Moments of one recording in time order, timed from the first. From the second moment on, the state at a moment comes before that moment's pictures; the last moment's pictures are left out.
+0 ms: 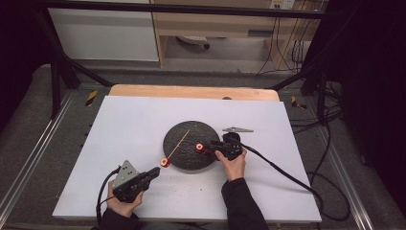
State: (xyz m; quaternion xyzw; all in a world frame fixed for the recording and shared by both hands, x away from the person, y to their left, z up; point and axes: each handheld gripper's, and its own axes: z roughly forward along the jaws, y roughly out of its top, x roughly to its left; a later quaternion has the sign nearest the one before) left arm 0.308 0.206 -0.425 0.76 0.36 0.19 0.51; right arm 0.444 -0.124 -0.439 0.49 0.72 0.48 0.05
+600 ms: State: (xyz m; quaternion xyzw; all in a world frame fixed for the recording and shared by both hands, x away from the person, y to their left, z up) left arm 0.308 0.204 -0.426 0.76 0.35 0.20 0.51; right arm 0.401 -0.092 -0.408 0.41 0.73 0.54 0.01
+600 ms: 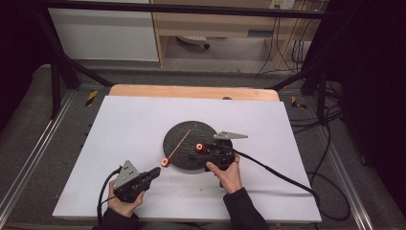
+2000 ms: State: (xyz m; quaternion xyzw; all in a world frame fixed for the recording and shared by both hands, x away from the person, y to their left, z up) left arm 0.305 0.196 -0.424 0.75 0.35 0.21 0.52; right arm 0.399 -0.033 -0.417 0.40 0.71 0.56 -0.14
